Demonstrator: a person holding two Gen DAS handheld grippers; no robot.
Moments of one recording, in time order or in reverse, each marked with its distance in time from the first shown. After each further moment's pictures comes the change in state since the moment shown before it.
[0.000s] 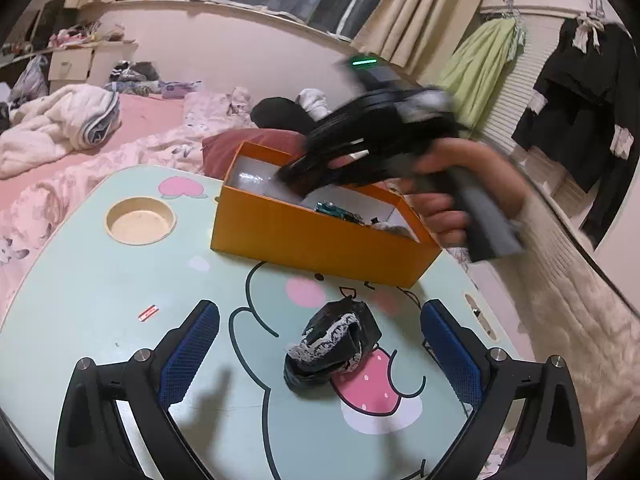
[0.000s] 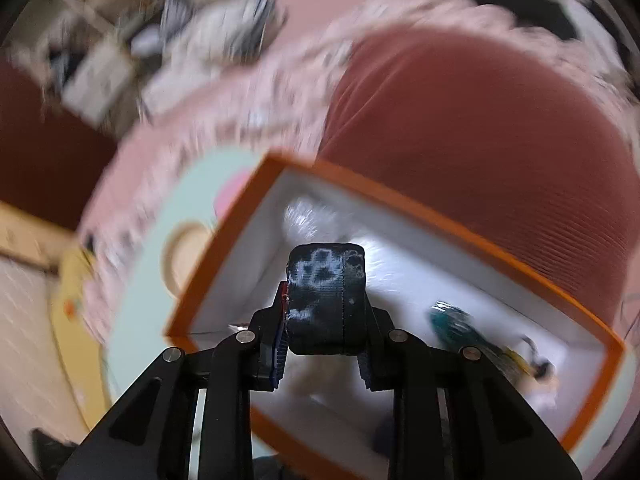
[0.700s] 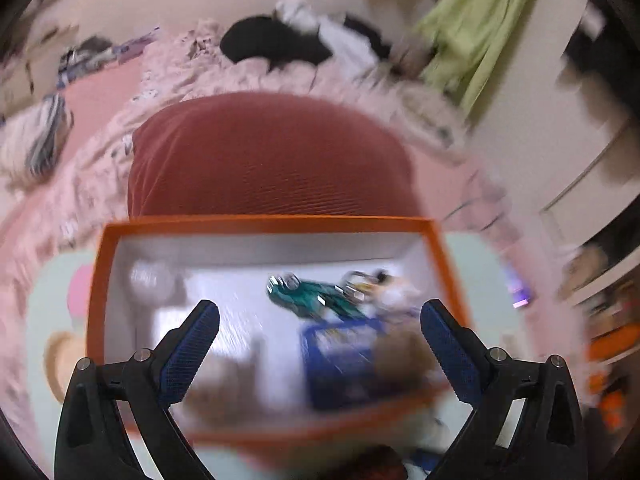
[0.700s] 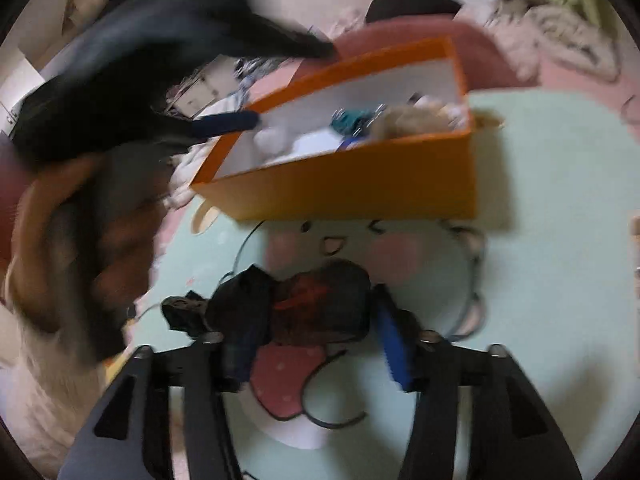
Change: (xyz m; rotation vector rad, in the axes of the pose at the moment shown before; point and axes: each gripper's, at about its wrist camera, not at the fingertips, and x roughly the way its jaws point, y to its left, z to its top) left arm 0.209 -0.076 0.124 0.177 0.454 0.168; right arm -0.035 -0.020 -0.212 0.247 -0.359 0.068
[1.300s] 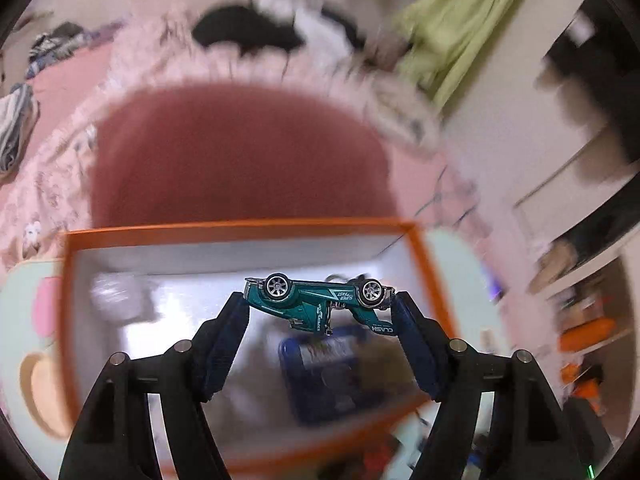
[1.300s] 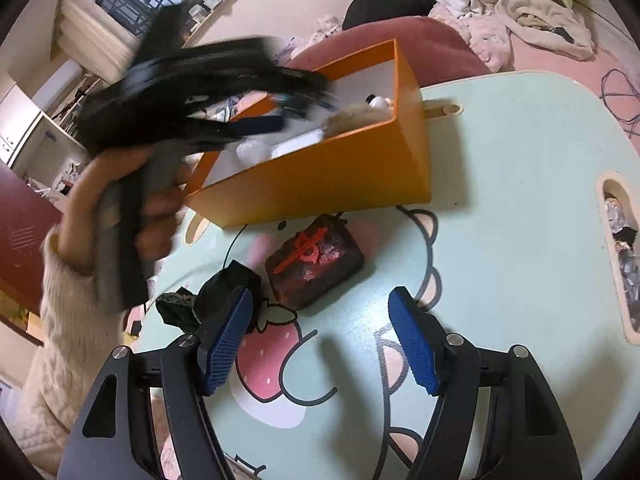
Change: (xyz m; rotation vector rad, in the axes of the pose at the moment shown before) left arm -0.023 0.034 -0.007 -0.034 -0.055 -0.211; right arm -0.037 -0.039 -0.003 0.097 -0.011 0.031
